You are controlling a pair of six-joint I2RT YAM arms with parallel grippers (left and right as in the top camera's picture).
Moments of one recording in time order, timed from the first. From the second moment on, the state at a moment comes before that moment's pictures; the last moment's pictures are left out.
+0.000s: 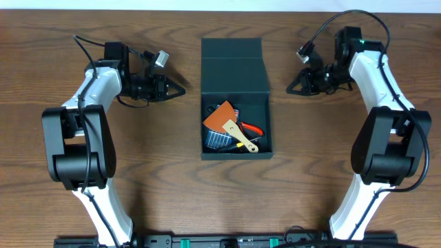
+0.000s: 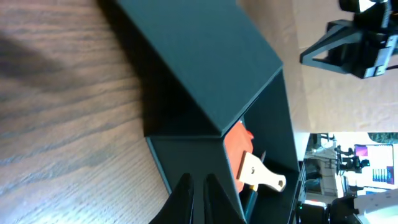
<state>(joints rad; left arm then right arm) 0.05 2.08 1.43 -0.74 1.07 0.20 -0.08 2.10 1.67 -1.09 -0.73 -0.33</state>
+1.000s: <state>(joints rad) 0.00 2.20 1.43 -0.62 1.03 0.15 -0.13 2.12 1.59 -0.87 -0.79 -0.06</state>
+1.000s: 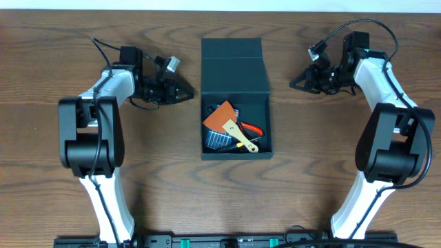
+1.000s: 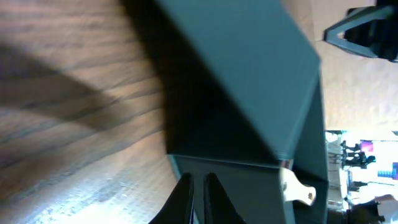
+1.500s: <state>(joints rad) -0.05 2.24 1.43 -0.51 1.03 0.08 -0.13 2.25 1.59 -0.84 -0.78 0.05</state>
